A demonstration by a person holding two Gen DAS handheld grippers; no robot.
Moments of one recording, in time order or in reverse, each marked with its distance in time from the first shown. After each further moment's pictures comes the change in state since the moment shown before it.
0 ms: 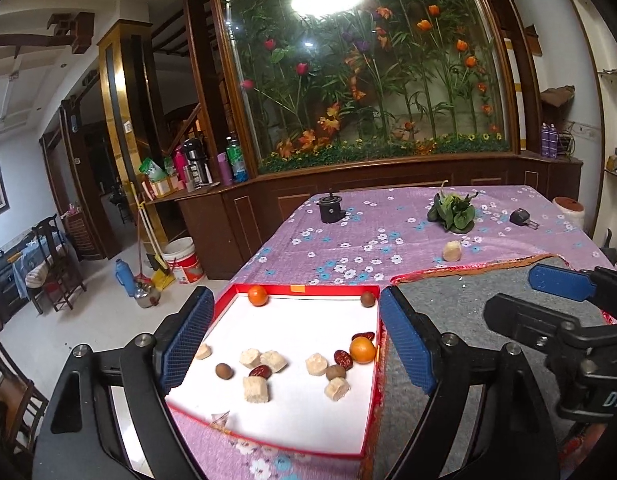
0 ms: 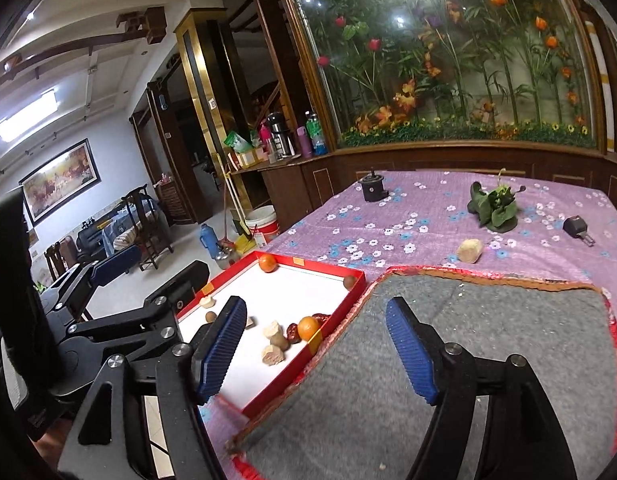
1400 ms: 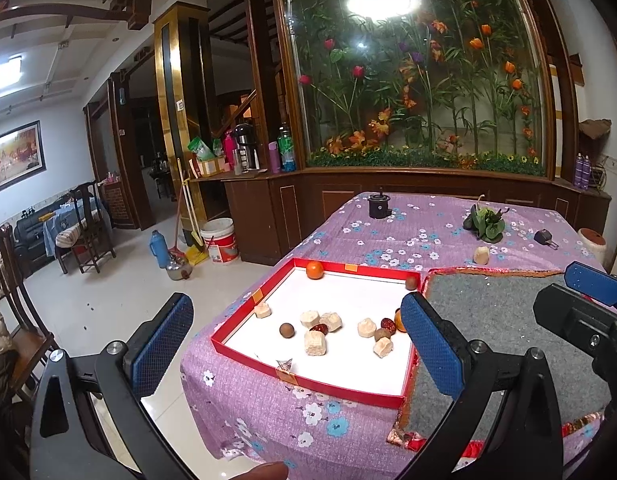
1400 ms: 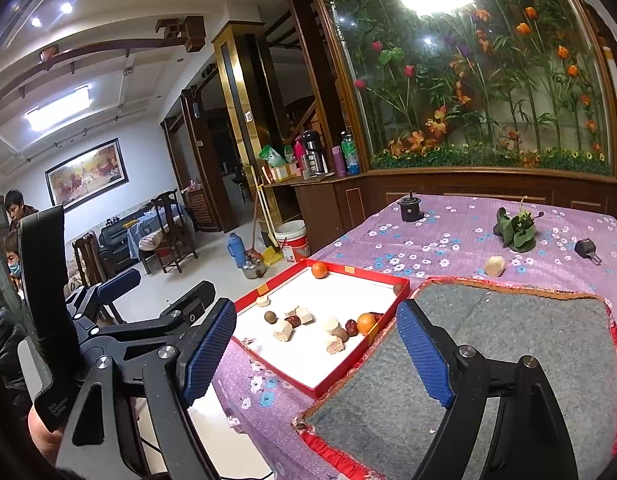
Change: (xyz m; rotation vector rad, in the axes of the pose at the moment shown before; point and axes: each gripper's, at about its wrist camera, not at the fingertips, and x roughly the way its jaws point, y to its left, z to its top) left arm -0.053 0.048 -0.031 -0.137 0.020 0.120; right arm -0.049 0.056 -0.015 -0.068 -0.065 0.081
